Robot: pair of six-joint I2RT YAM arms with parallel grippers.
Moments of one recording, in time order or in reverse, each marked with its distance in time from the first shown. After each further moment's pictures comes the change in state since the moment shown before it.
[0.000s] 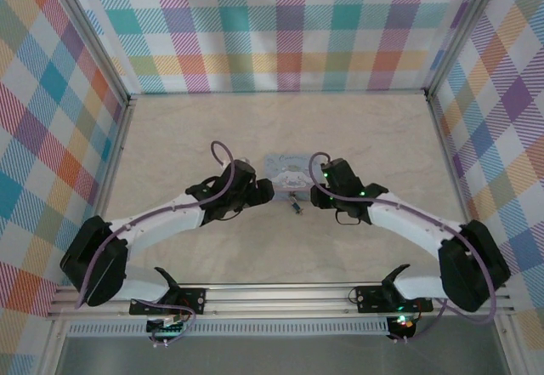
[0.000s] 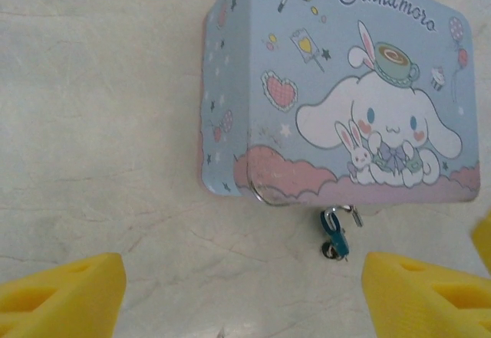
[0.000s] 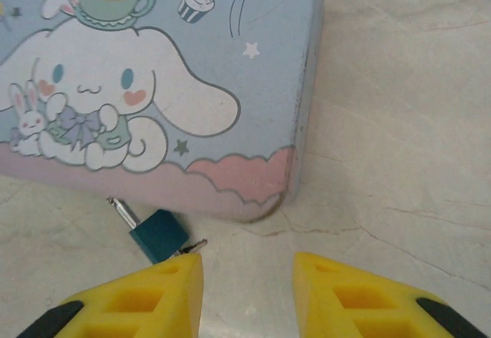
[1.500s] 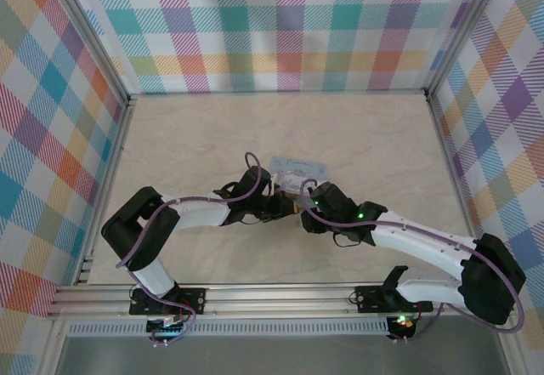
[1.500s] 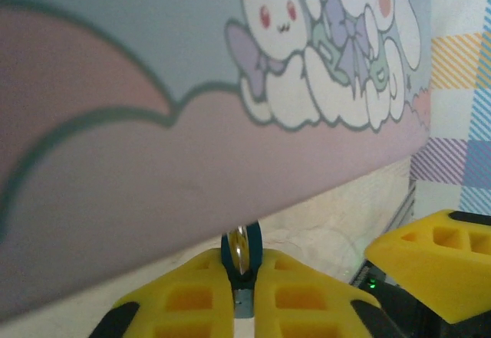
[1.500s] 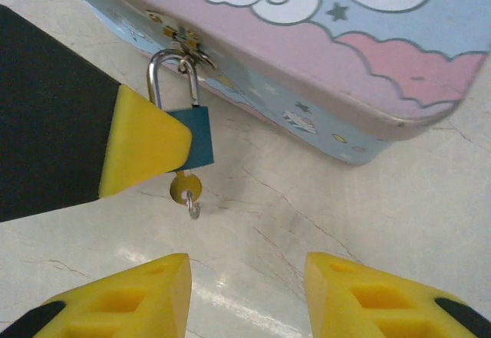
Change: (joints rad) left arm -0.042 0.297 -0.052 0.461 0.546 -0.106; right arm 0.220 -0.114 -0.066 -0.103 0.045 0.025
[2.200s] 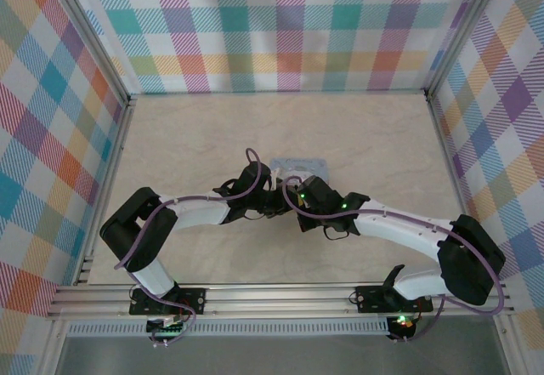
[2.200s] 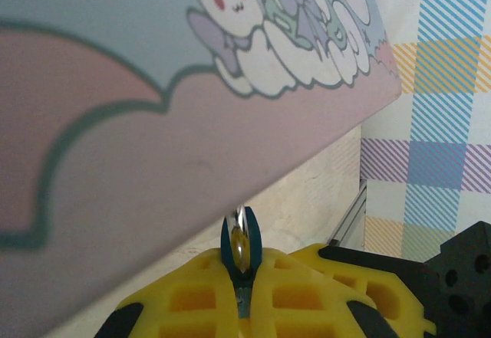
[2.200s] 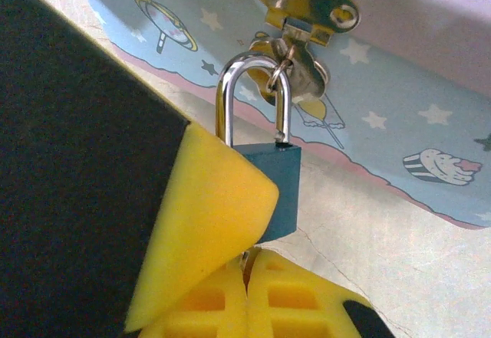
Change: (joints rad) left arm 0.000 -0.017 0.024 0.068 0.061 -0.063; right arm 0.017 0.168 0.113 0.005 -0.008 -0.104
